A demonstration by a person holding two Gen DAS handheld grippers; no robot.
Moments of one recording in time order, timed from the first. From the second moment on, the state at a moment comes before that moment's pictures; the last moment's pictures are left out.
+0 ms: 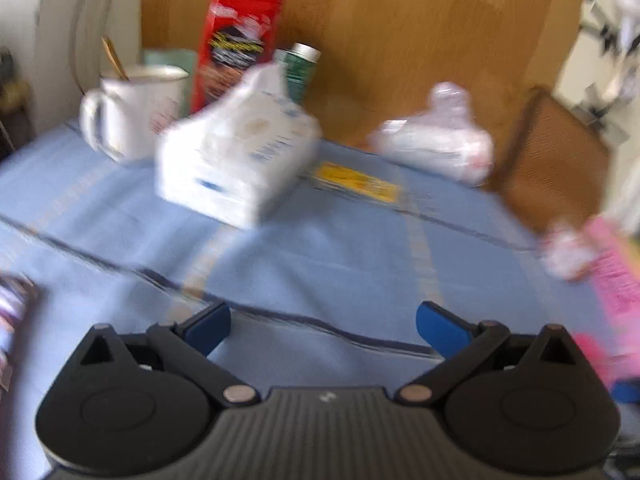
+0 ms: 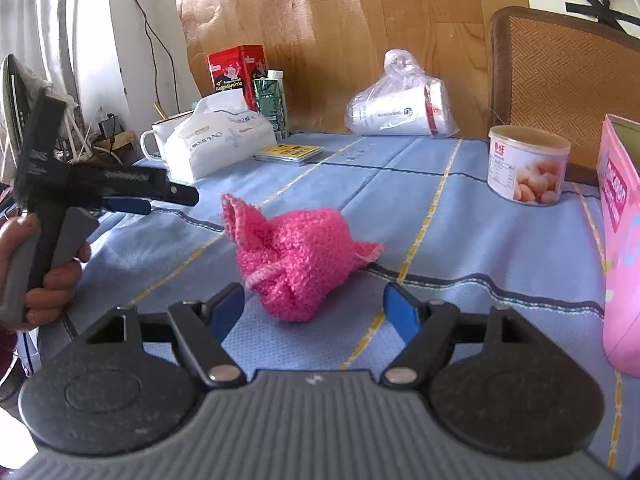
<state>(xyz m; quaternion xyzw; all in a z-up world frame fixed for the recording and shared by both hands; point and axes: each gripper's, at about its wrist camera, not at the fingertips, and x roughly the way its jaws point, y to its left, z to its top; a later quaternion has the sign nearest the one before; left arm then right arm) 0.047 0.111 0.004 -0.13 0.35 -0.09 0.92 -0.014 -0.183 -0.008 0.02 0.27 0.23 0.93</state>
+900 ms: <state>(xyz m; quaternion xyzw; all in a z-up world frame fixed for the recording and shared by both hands) 0.031 -0.161 0.074 -0.01 0.33 -0.42 0.85 -0.063 -0.278 0.030 0.00 0.11 0.08 0.99</state>
